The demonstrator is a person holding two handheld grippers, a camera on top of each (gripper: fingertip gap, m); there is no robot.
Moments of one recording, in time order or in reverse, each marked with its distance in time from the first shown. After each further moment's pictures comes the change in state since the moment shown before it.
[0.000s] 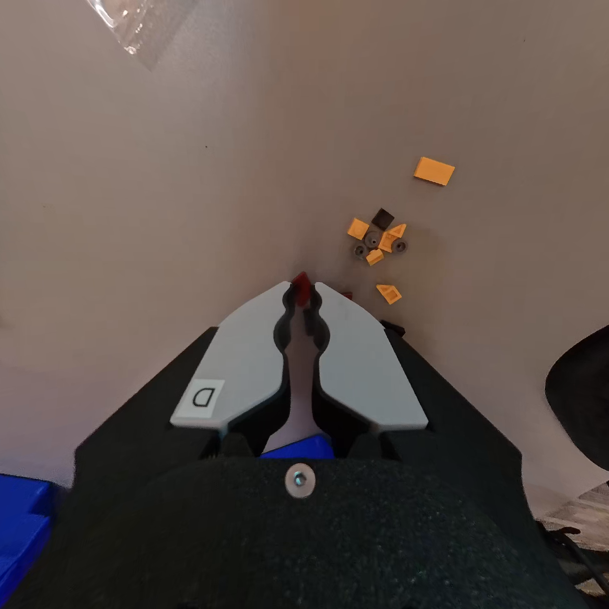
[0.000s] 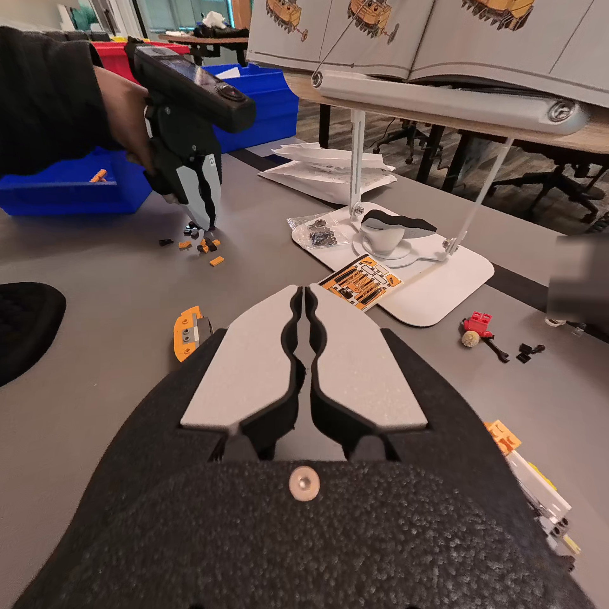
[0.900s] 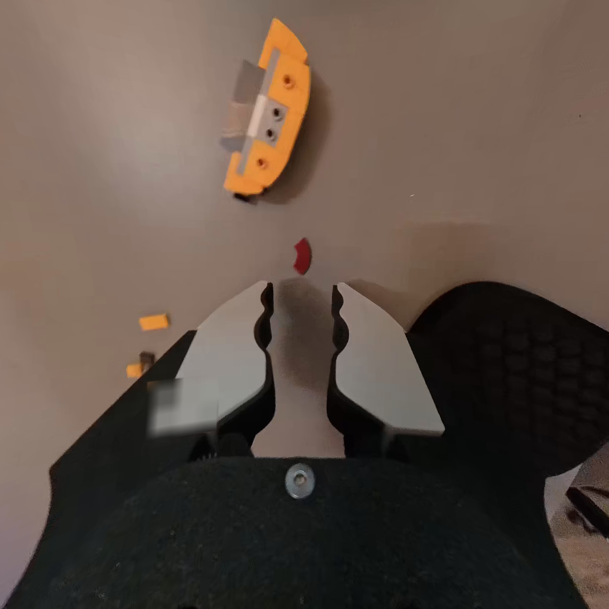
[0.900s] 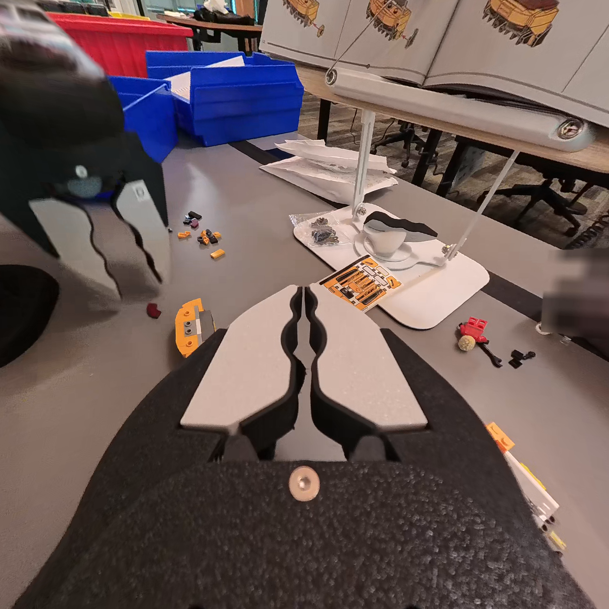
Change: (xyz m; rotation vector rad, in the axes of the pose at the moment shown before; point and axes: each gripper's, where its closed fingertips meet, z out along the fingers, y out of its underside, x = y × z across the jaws) left arm 0.154 -0.047 -0.008 0.154 0.069 0.381; right arm -0.008 0.001 -0.001 -0.012 0.010 -0.063
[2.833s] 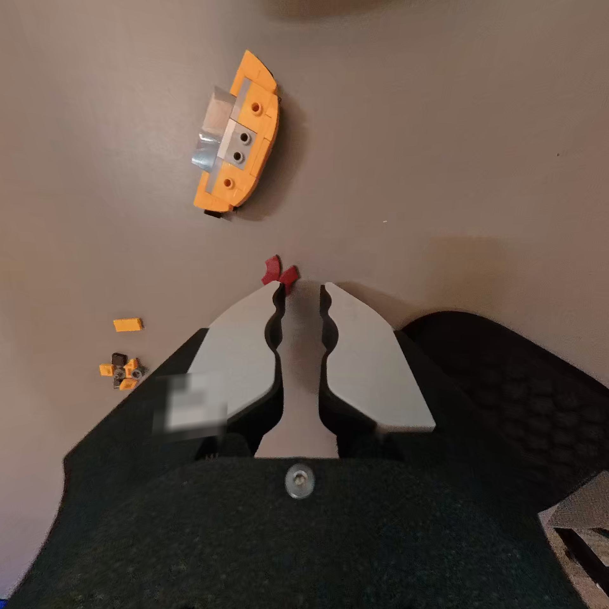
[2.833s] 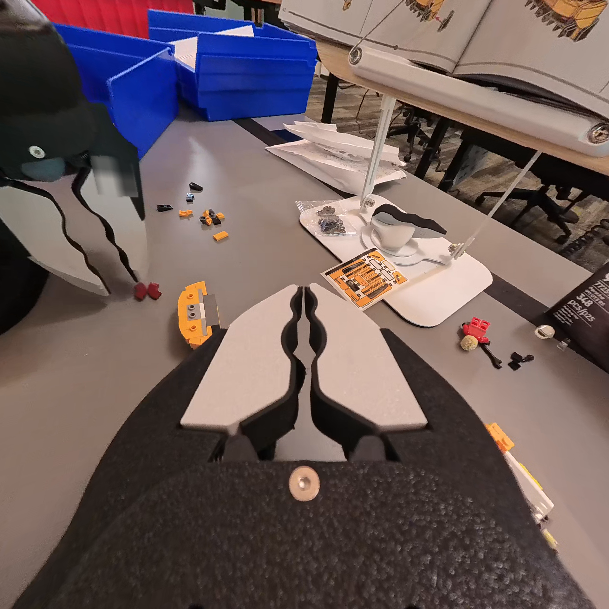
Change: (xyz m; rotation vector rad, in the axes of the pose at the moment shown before) left arm 0.020 -0.012 0.007 0.013 -0.072 -0.045; right arm -0.009 0.009 0.002 -0.042 -0.004 -0.073
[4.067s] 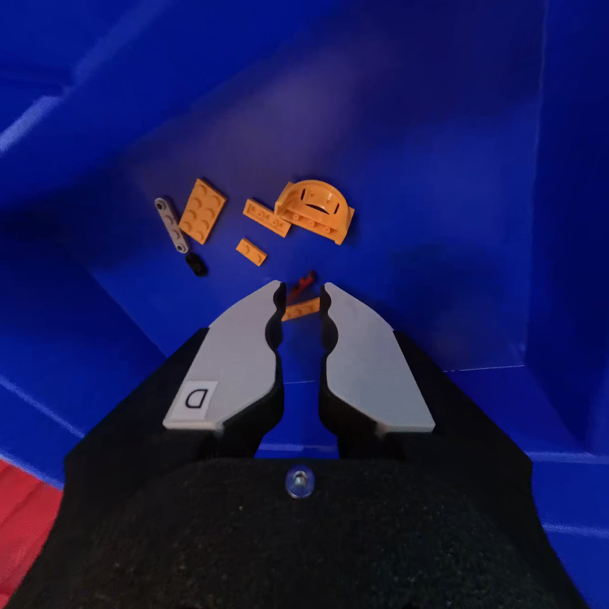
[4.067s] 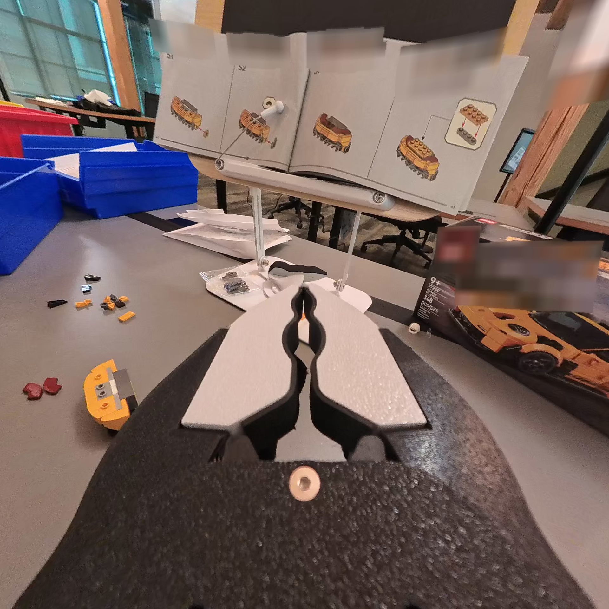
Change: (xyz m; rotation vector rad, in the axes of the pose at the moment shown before) left arm -0.104 0.361 -0.084 -0.349 -0.241 -0.414; right arm 0.061 -0.030 -0.040 0.239 0.362 0.067
